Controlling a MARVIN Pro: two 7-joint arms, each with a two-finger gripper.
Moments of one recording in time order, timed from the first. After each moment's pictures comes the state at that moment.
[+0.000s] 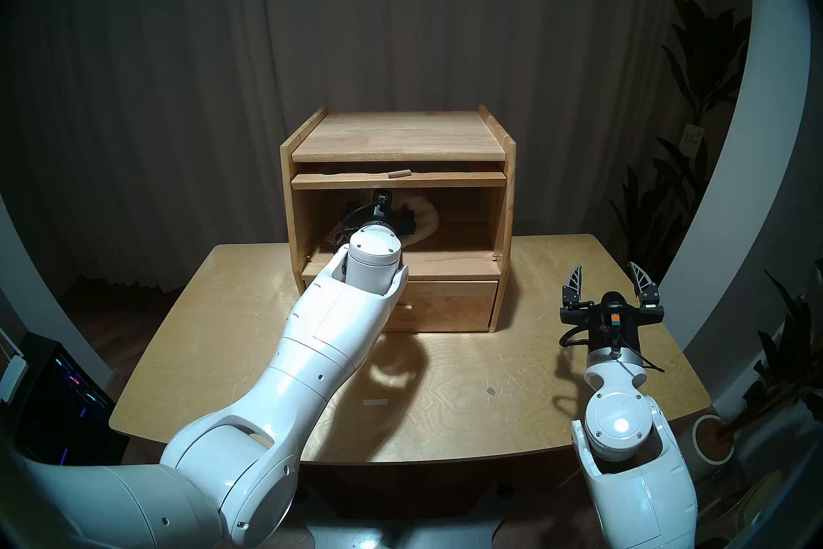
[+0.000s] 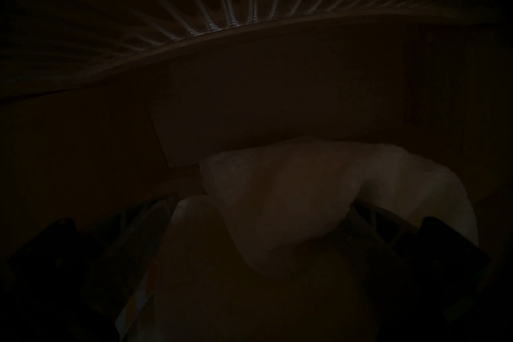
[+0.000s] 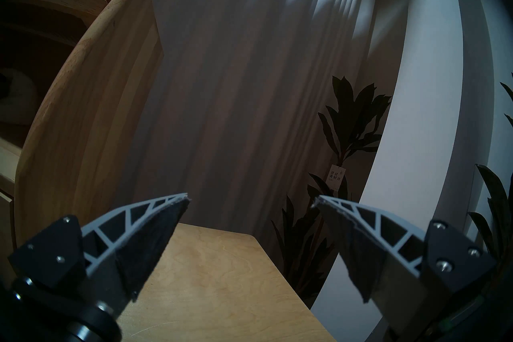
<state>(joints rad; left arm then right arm) 1.06 -1.71 -1.18 -1.21 0.06 0.35 0.38 -1.98 -1.29 1.69 -1.96 -0.11 -0.07 -0.38</state>
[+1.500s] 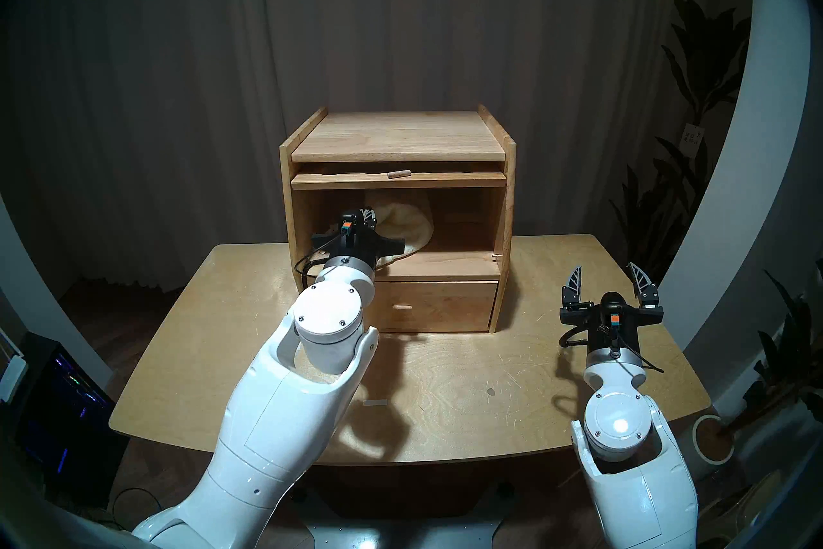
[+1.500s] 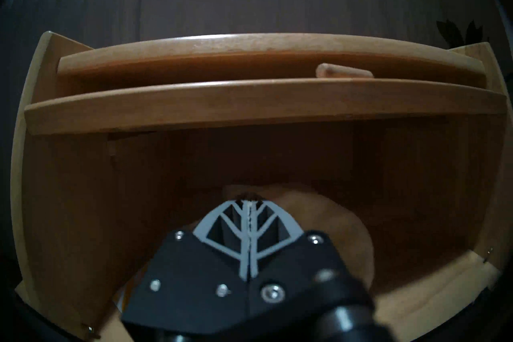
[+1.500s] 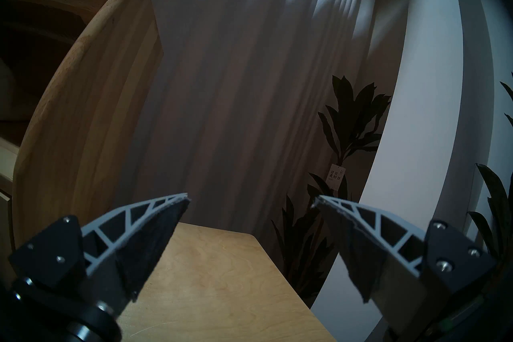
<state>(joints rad) 1.47 -1.53 -1.11 -1.82 -0.02 0.32 0.37 -1.98 -1.27 1.68 -1.96 -0.10 -0.07 -0.40</state>
